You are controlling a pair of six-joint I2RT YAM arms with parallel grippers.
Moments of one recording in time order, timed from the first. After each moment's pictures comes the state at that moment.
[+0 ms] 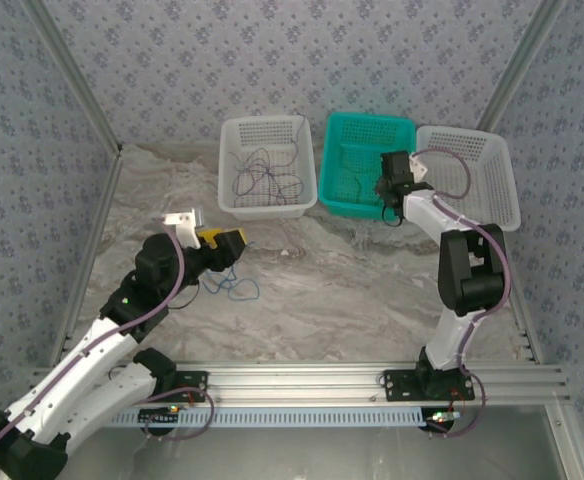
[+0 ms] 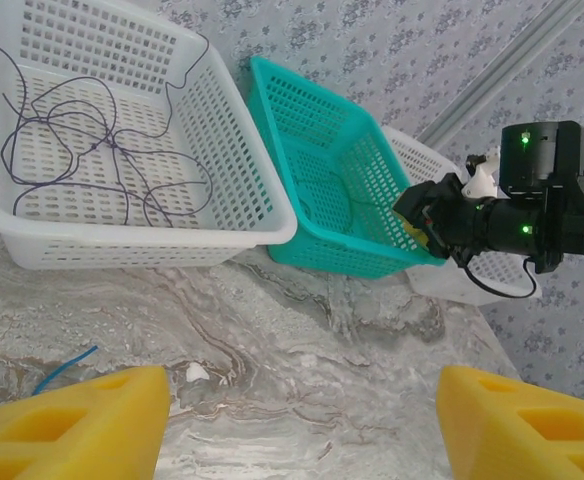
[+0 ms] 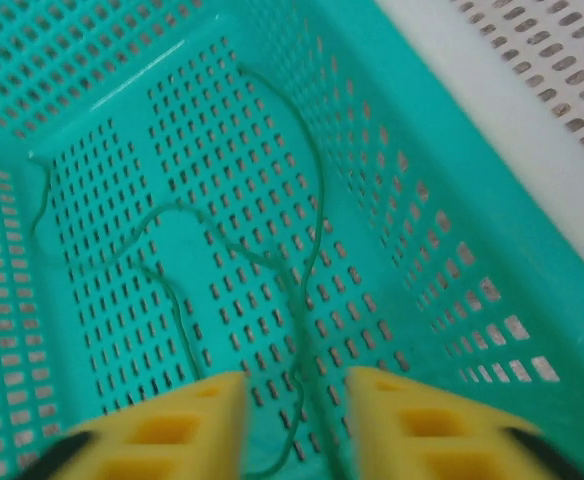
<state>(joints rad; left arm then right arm) -0.60 0.72 0.66 -0.19 0.02 -0.62 0.19 1.81 1.28 -0.29 0.30 0.77</state>
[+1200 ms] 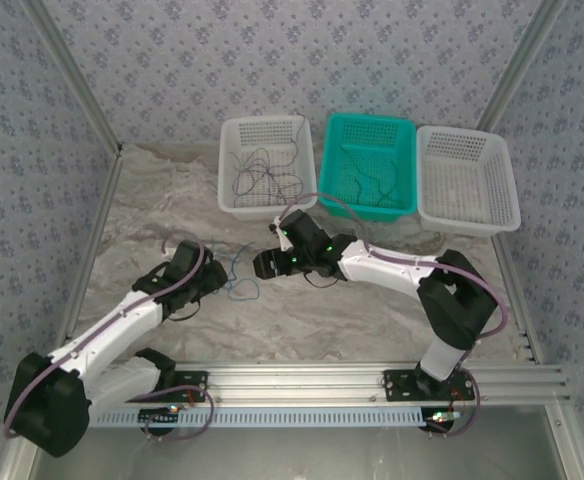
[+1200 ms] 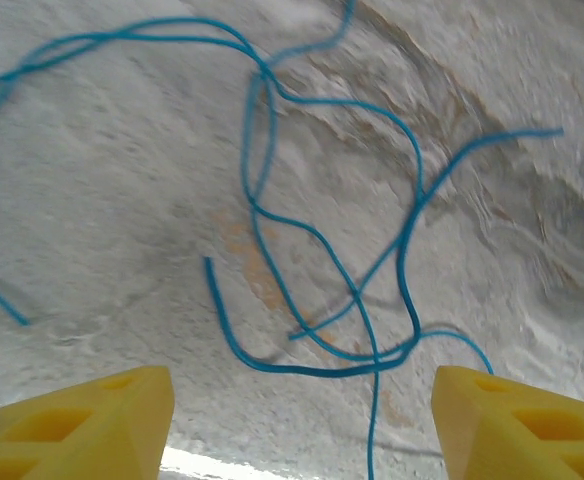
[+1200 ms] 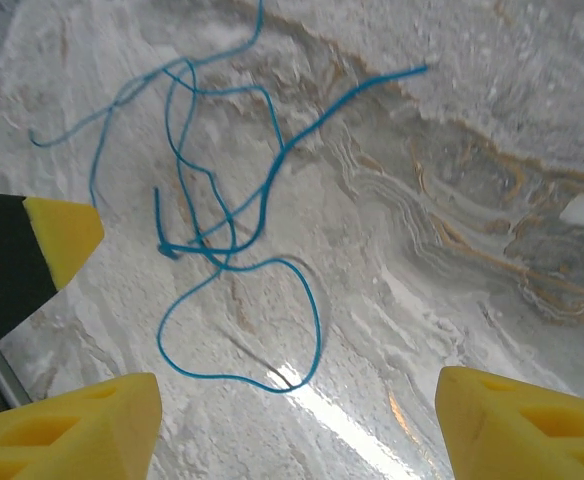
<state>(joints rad) -0.49 1.02 0.55 -0.52 -0.16 -0.86 0.86 1.69 1.10 -0.22 -0.22 0.52</state>
